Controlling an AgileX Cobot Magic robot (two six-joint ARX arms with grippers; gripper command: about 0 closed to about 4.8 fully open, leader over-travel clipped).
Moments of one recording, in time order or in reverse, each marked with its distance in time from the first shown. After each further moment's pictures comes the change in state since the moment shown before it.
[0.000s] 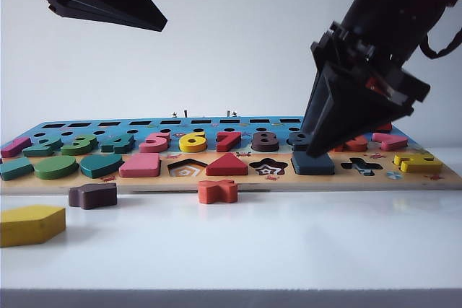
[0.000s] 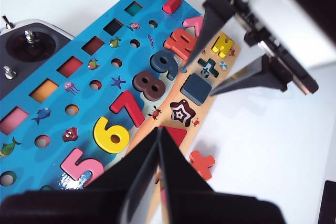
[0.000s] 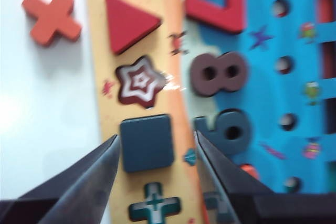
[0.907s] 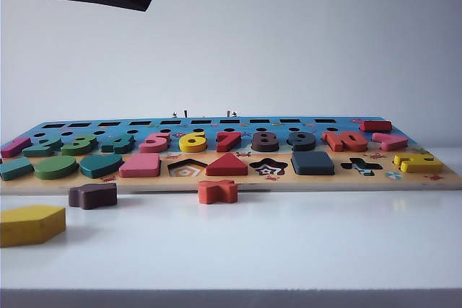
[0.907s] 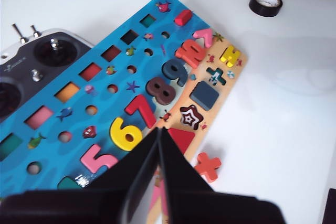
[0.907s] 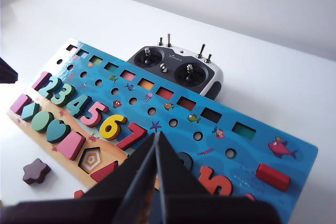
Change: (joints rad) left arm 0.039 -0.074 0.000 -0.028 -0.008 -0.015; right arm -0.058 -0.536 -0.173 0.225 0.018 0.881
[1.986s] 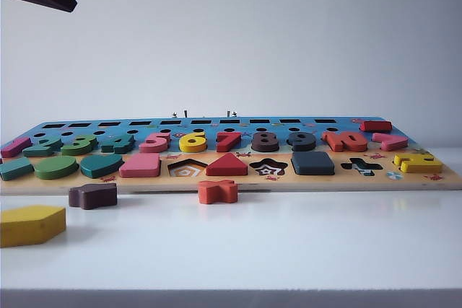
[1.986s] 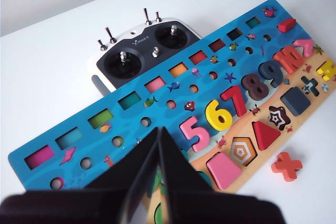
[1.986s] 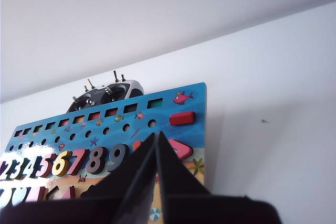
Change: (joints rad) left arm 0.229 -0.135 -0.022 -0.069 -0.096 -0.014; right arm -0.339 -0.668 -0.377 -0.095 -0.026 0.373
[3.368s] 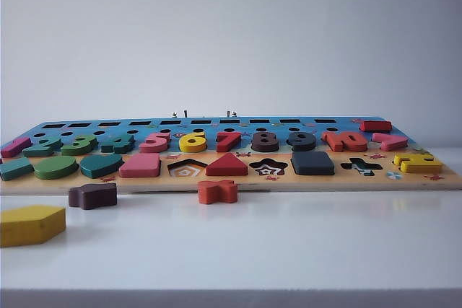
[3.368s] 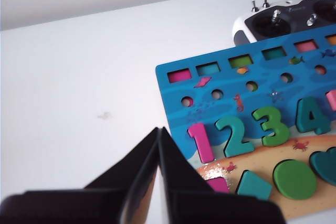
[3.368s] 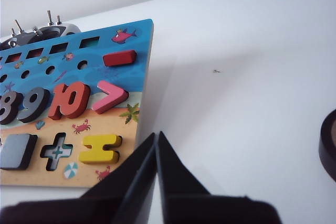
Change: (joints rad) left arm 0.196 -0.411 -0.385 0.134 -0.298 -0.056; right arm -0.027 -0.088 -0.280 0.108 0.059 -0.148
